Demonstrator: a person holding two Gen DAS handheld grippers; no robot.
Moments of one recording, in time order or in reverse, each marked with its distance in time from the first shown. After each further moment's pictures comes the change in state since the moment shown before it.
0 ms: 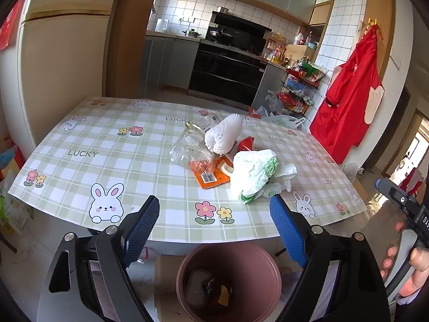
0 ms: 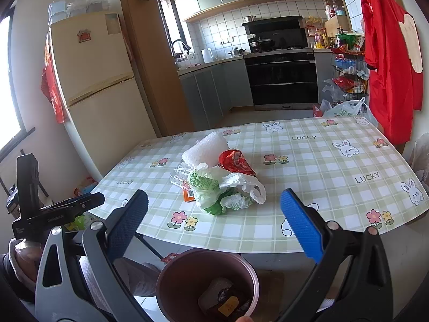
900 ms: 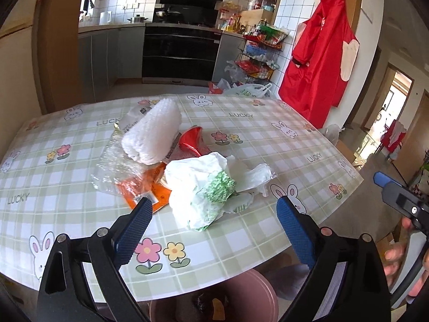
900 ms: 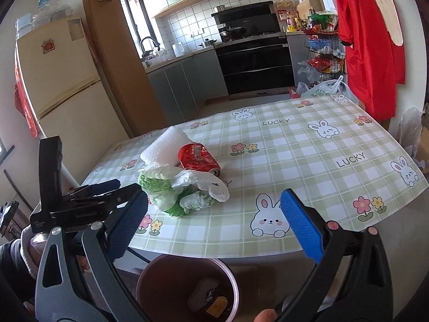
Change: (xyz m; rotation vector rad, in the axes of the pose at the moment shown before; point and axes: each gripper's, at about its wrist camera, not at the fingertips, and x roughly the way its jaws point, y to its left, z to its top) left arm 0.146 -0.082 0.032 0.207 0.141 -0.152; right arm 0.035 -0.067 -0.004 0.115 0.041 -0.104
